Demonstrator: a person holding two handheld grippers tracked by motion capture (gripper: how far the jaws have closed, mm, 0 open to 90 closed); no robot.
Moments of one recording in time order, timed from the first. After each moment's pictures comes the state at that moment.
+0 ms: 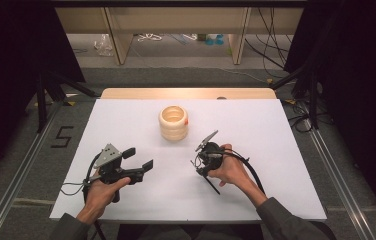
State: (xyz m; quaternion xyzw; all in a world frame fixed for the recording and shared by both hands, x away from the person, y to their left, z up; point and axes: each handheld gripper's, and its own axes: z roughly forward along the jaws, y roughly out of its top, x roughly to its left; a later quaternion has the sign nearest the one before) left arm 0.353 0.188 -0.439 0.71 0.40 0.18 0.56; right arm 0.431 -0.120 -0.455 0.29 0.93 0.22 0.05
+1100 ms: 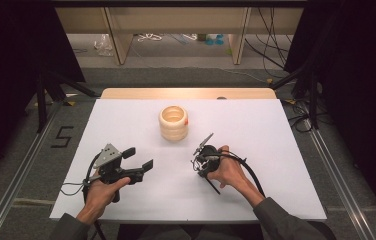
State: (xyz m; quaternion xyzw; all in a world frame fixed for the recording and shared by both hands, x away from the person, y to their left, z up) left arm 0.352 0.188 -0.438 0.71 0.40 0.18 0.56; right arm 0.430 -0.114 -0.463 0.27 0.94 0.18 0.05
